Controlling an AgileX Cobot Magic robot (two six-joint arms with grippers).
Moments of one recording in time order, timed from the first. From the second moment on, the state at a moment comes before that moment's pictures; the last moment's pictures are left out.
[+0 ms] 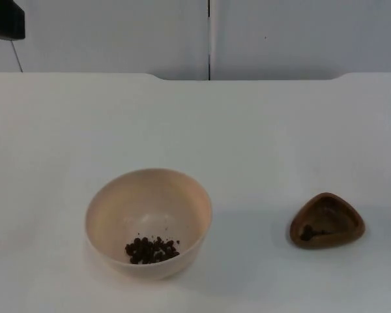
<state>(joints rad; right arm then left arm) 0.58 0.86 -0.85 -0.33 0.71 0.42 -0.43 0.92 -0.75 0.16 0.57 -0.43</state>
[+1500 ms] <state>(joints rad) 0.58 0.21 -0.56 0.03 0.76 0.00 -0.43 0.18 -0.61 -0.09 0.97 0.06</state>
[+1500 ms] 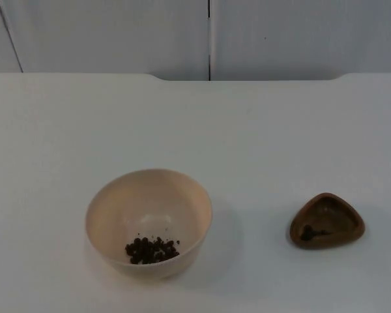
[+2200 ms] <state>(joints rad) 0.58 0.00 -0.54 0.10 0.93 -0.08 -0.43 0.00 -0.50 -0.05 1.07 0.06</state>
